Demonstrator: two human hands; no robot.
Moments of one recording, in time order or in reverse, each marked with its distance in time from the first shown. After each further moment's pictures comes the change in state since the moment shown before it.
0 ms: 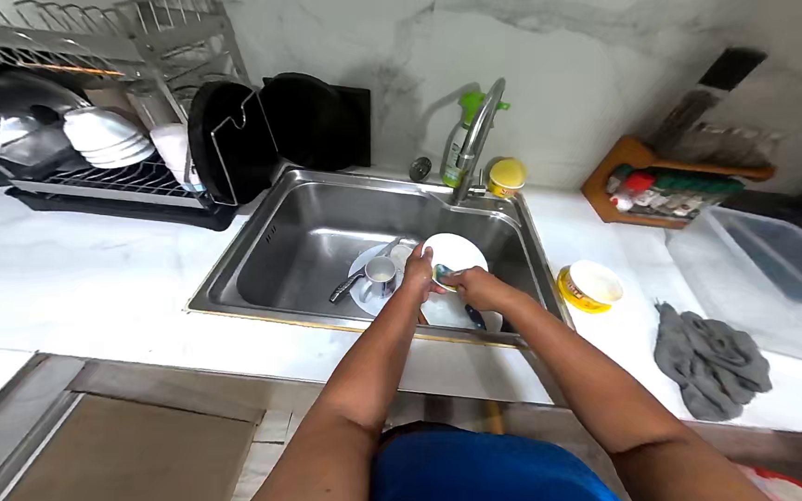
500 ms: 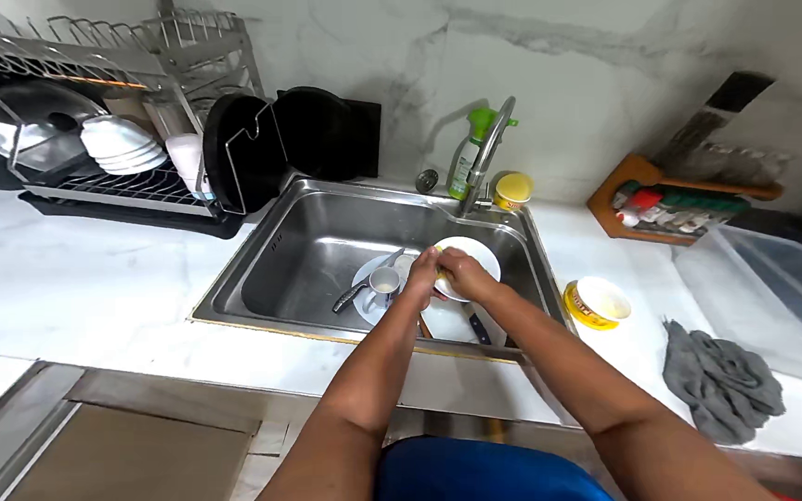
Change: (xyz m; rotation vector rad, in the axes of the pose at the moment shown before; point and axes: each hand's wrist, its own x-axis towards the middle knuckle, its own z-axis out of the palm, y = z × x) left_hand 0.011 0.007 -0.009 0.030 -0.117 0.111; right_hand 0.050 0.007 -0.006 -0.026 0.380 -0.194
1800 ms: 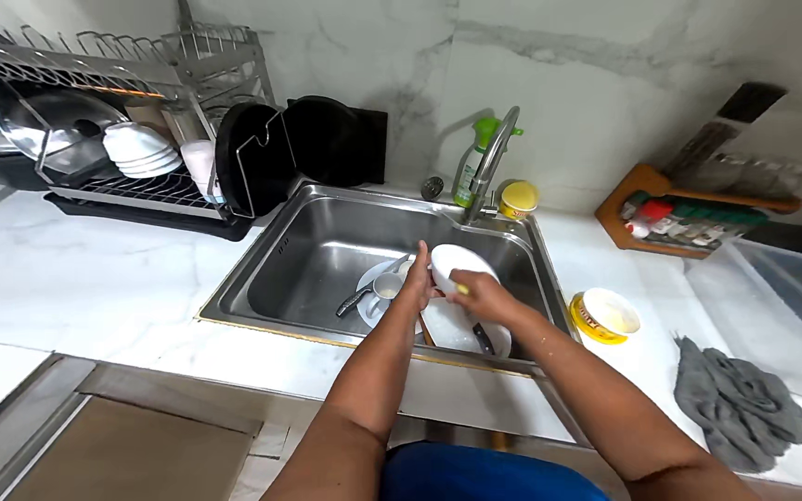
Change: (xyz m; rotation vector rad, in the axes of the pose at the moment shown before) left_hand 0.009 0.009 -0.004 -0.203 -0.024 -0.044; right_hand -0.040 -0.024 -0.030 0.228 -0.028 0.071
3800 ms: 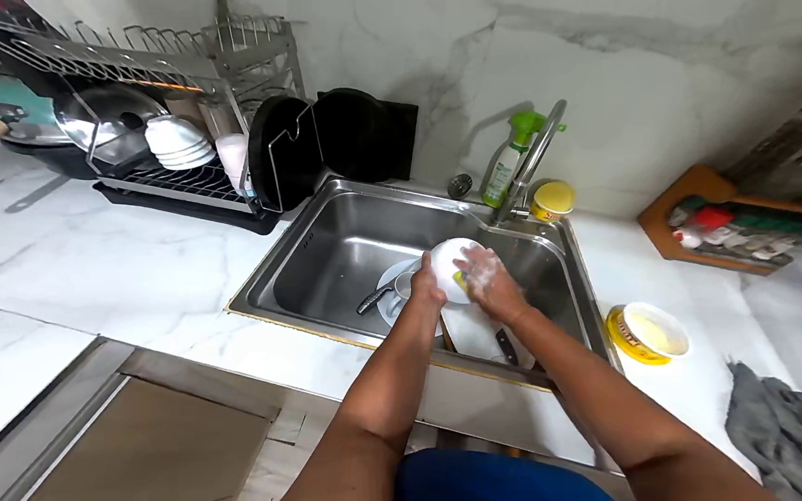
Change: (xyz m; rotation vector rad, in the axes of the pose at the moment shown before) left_hand 0.011 -0.002 -0.019 -0.385 0.474 -0.079; right_hand 0.046 0.044 0.050 -0.263 0.300 -0.233
